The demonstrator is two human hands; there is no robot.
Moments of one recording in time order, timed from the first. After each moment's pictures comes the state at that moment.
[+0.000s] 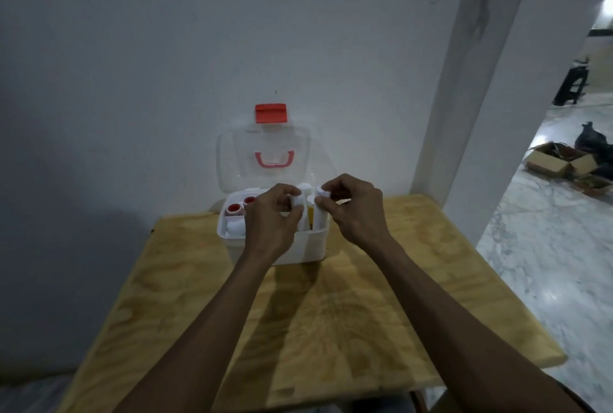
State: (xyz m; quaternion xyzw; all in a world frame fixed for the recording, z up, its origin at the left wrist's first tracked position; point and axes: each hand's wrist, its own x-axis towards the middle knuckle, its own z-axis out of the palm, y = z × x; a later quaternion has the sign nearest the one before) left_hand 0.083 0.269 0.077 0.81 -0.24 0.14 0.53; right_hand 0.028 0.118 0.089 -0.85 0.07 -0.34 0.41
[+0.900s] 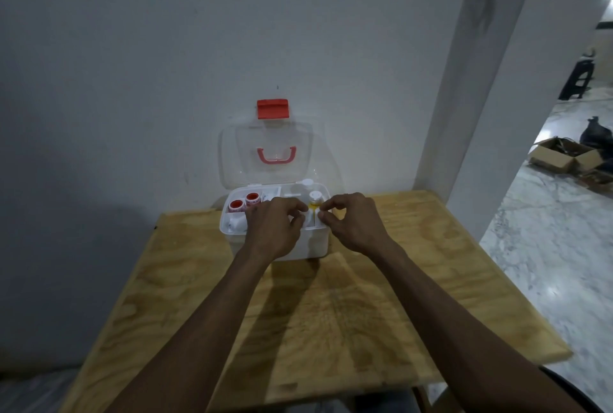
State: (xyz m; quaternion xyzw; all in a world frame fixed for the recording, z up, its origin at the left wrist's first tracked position) left_hand 0.094 0.275 0.064 0.89 -0.29 0.11 0.33; right_hand 0.019 0.122 0.078 -0.92 0.08 -0.22 0.31
